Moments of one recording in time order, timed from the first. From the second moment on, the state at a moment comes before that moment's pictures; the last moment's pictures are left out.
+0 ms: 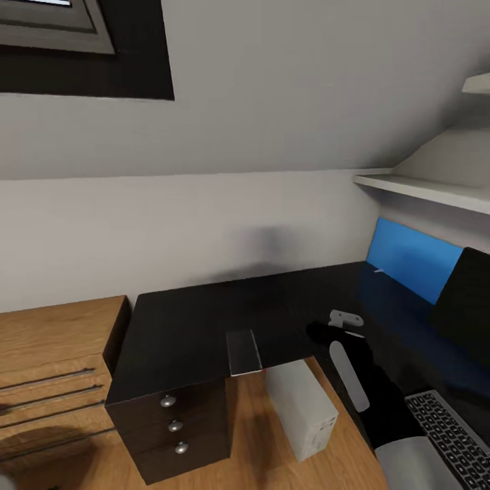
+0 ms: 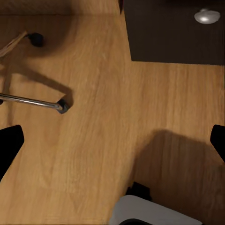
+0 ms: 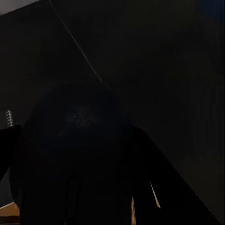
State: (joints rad) left arm -0.13 -0.03 0.23 -0.28 0.01 -0.31 0.25; right arm -0.56 -0.01 0.12 -1.27 -0.43 0.70 -0.46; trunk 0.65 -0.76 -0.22
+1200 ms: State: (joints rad) left arm -0.13 -0.03 0.23 -0.28 0.01 -0.31 0.25; right arm -0.56 0.00 0.13 -1.10 -0.43 0.48 -0.48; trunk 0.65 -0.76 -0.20
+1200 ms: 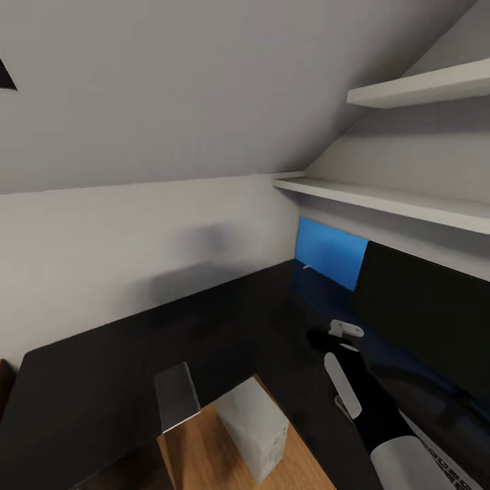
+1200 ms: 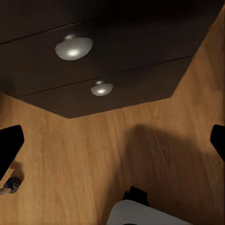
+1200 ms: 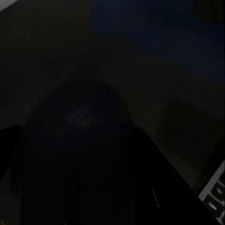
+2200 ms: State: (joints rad) left arm -0.13 -0.08 0.23 -0.28 0.01 -0.41 0.25; right arm -0.55 0.02 0.12 -1.06 -0.43 0.48 -0.47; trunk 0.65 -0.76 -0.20
